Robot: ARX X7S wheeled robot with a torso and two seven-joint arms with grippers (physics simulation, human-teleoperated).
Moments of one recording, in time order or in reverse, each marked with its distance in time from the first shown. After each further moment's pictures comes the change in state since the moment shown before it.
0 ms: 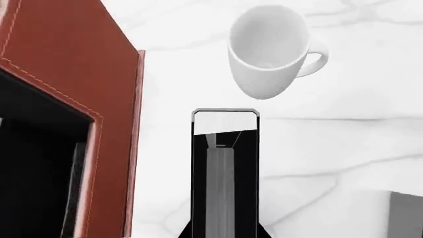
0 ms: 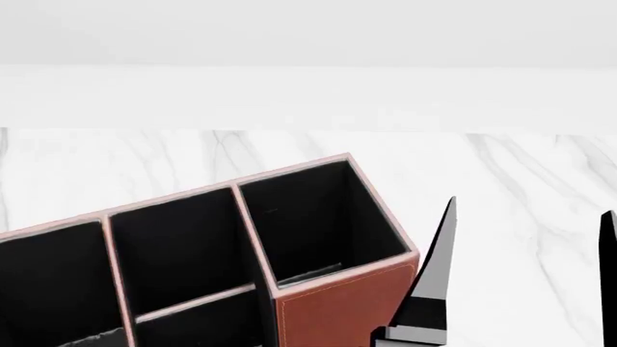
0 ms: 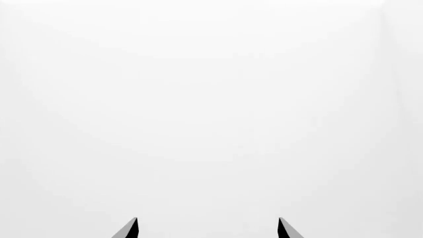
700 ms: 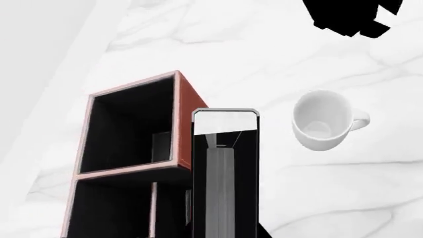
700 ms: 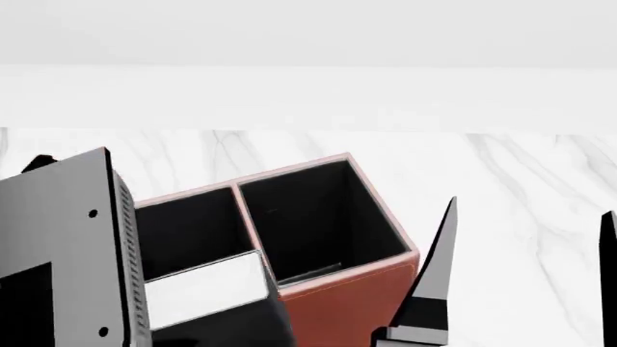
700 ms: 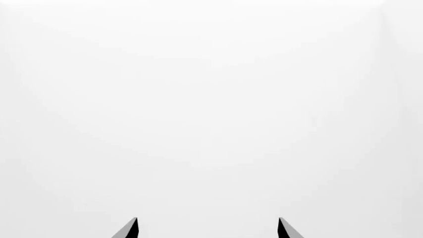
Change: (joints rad) left arm -0.674 0.120 -0.088 -0.351 -0.245 -0.205 0.166; right arm 0.006 0.040 -0.030 0.013 0.015 -0.040 0.040
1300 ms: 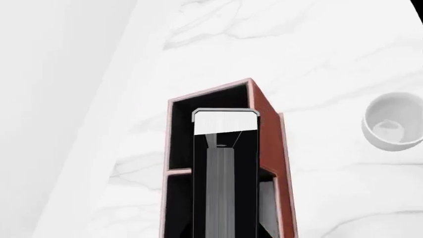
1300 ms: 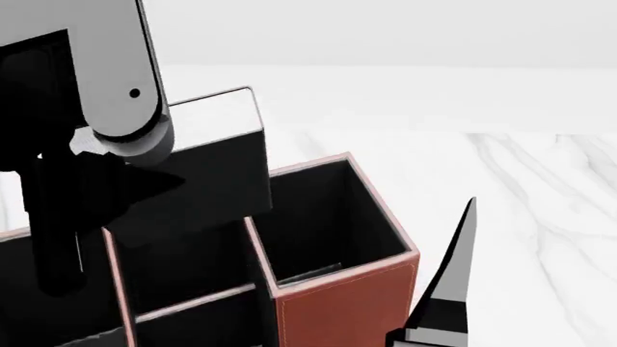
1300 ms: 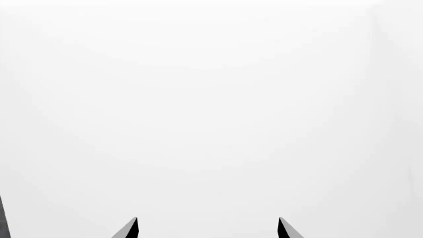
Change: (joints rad) left arm -0.354 0.144 0.214 -0.269 0.529 -0.019 0.557; right arm -0.025 0.039 0.019 0.002 0.024 -0.046 0.031
